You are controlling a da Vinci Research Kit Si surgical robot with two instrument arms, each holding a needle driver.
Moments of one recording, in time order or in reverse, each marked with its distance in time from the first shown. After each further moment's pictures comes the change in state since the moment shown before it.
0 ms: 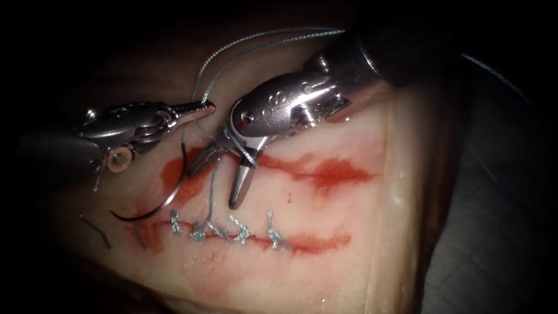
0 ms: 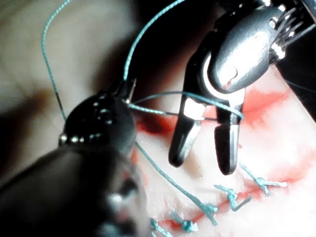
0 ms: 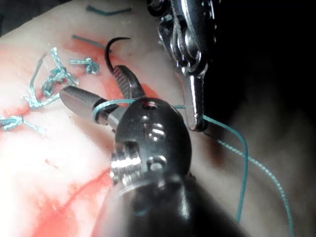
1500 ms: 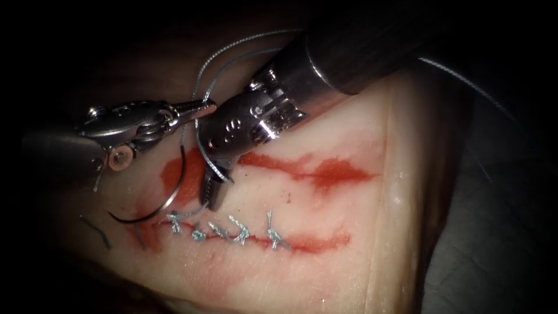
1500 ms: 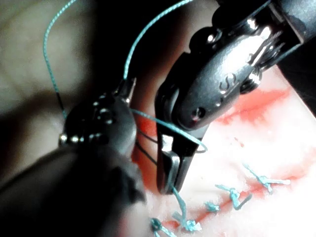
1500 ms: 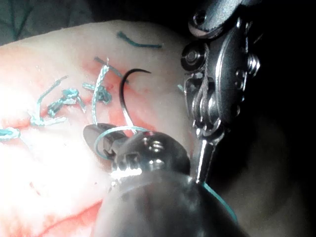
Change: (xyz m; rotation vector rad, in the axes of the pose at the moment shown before) right arm 0.001 -0.003 0.003 -0.145 0.378 -0.034; left arm 0.000 0.000 0.000 0.002 0.003 0.020
